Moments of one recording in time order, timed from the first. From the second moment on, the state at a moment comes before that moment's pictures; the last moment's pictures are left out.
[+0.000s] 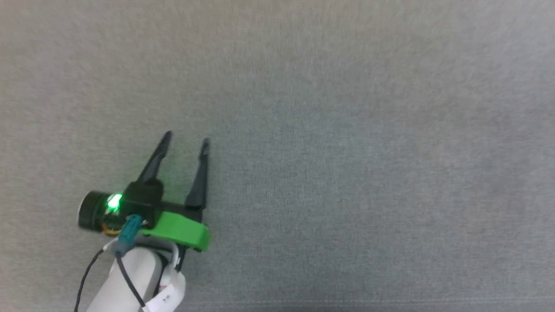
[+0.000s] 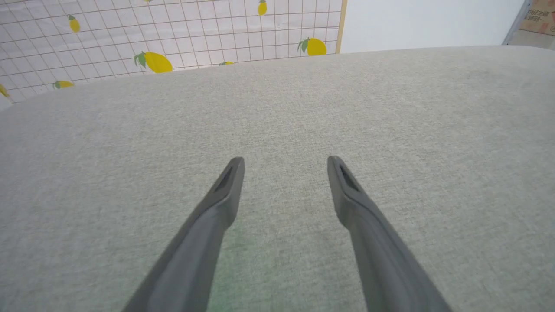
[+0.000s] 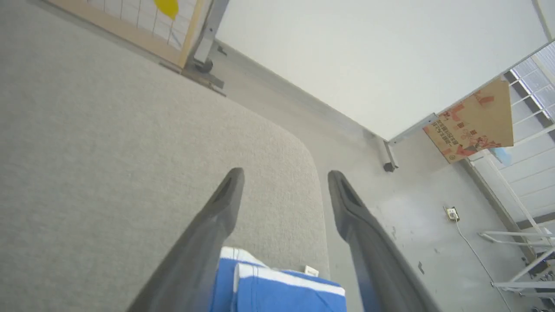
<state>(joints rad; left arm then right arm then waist) -0.26 0.32 -0.38 0.05 -0.28 0.12 -0.26 -0.70 -0.82 0.05 0.54 0.20 0.13 0.03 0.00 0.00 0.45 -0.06</state>
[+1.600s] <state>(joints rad) -0.07 0.35 -0.36 0.09 -0.40 0.15 -0.19 0.07 -0.14 -0.04 0.00 0.29 0.13 -0.13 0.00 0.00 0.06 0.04</state>
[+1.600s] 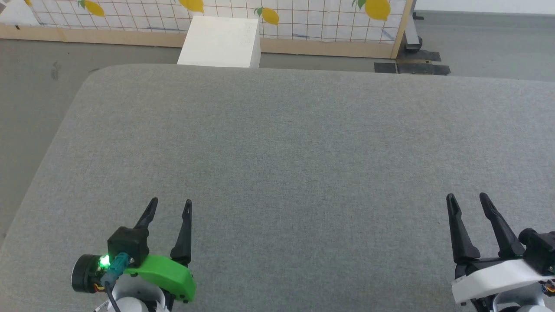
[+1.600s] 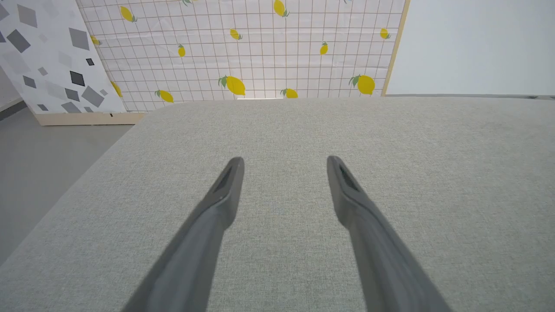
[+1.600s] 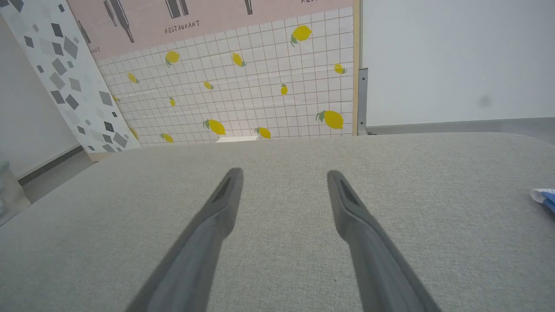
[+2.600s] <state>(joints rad) -0.07 0.33 -0.34 0.09 -0.39 0.14 -0.18 0.07 -0.12 -0.04 0.00 0.26 0.13 -0.12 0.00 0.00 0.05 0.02</state>
